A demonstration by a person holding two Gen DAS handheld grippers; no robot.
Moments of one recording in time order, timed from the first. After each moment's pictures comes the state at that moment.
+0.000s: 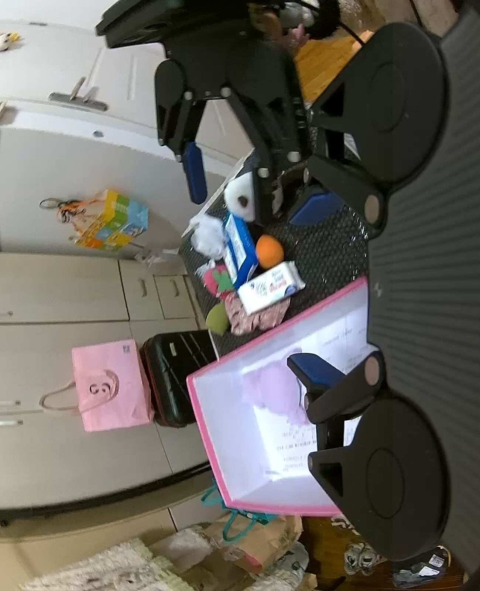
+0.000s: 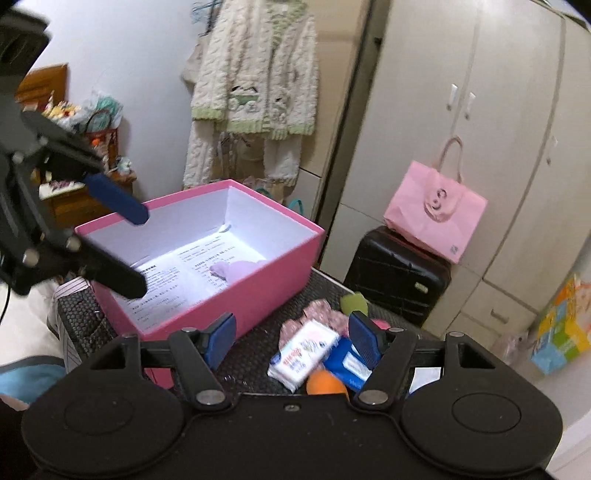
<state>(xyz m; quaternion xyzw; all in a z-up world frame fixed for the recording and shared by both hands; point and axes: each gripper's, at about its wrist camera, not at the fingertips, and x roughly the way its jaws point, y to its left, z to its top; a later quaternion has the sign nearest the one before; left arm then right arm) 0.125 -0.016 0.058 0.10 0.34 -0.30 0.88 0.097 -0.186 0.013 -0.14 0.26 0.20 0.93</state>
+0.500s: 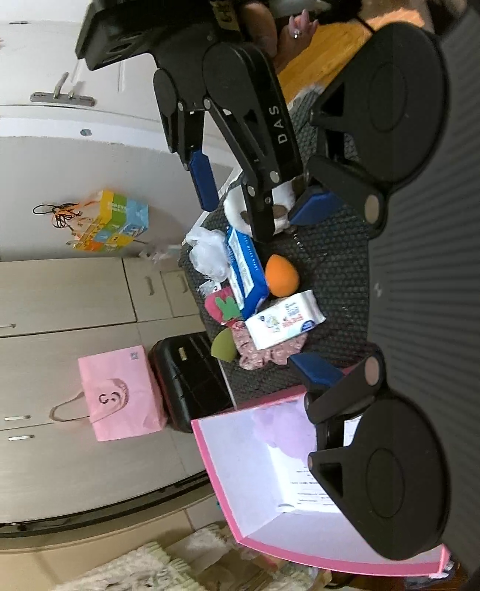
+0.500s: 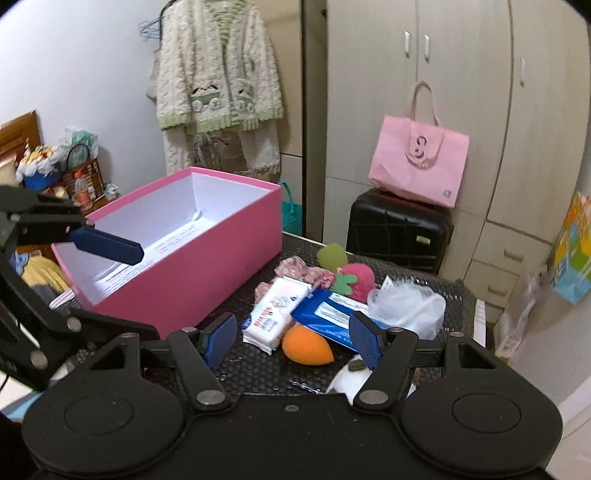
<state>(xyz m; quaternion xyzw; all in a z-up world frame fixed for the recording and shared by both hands) 0.119 -0.093 0.011 0.13 0.31 -0.28 0.90 0.121 -0.246 -0.036 -0.03 0.30 0.20 0.93</state>
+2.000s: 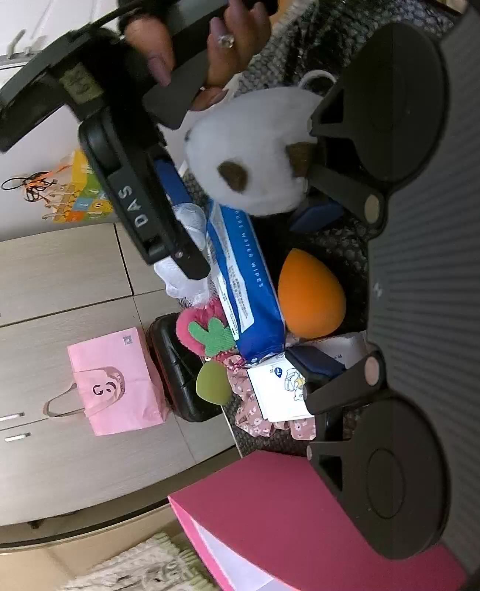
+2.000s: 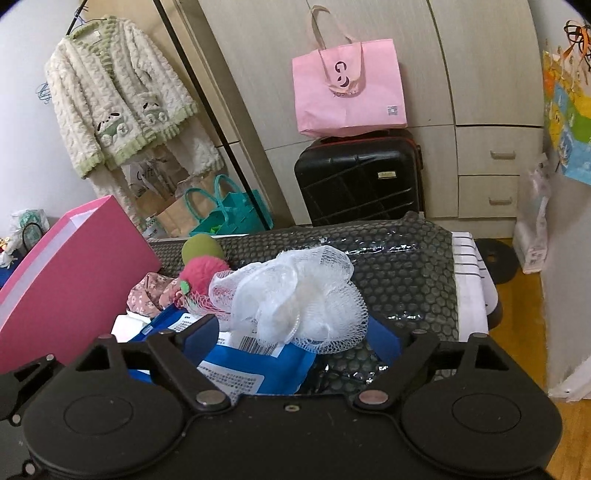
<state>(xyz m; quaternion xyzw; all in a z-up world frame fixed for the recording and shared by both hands) 0.184 -0.195 -0.111 0.17 0.28 -0.20 0.93 0.265 -0.339 -0.140 0.14 0.35 0.17 0.91</state>
